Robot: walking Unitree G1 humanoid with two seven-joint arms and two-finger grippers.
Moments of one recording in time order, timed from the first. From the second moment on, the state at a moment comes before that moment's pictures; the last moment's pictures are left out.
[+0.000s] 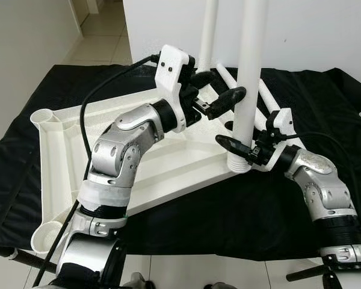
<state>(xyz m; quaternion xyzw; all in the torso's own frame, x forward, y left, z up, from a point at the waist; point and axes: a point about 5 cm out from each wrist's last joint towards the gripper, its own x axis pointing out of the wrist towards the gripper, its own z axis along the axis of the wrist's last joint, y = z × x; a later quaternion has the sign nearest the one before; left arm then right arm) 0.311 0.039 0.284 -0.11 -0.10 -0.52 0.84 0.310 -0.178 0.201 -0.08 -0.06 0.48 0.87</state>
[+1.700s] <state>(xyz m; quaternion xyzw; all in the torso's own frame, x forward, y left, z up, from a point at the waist) 0.312 0.023 0.295 -0.15 -0.04 -0.52 0.84 0.309 -0.159 0.190 -0.09 -0.02 0.52 0.85</state>
